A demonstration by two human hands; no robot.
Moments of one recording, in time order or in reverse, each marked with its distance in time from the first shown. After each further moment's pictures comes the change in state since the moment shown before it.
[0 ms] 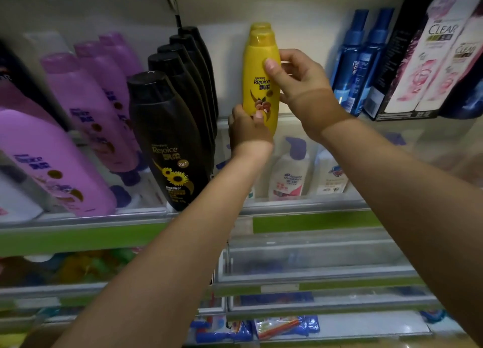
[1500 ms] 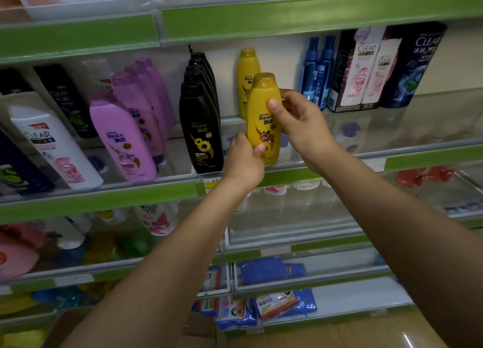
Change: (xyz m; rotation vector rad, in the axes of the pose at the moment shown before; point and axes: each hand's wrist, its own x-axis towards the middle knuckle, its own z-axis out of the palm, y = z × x) left_hand -0.117 0.003 -0.082 0.243 -0.299 0.154; right_hand -0.139 -0.067 -0.006 -0.043 0.025 0.042
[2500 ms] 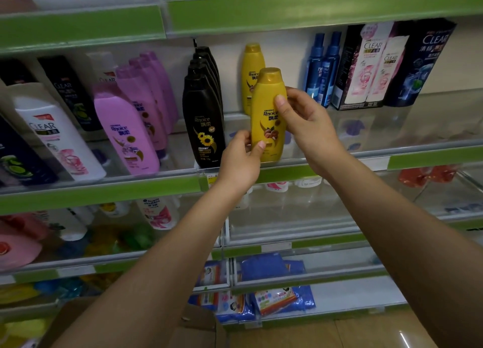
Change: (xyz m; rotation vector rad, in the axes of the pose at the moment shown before) left_hand -0.016 -0.005 -0.011 -0.240 -0.011 0.029; right_hand -0.011 0.002 0.000 0.078 -0.001 0.037
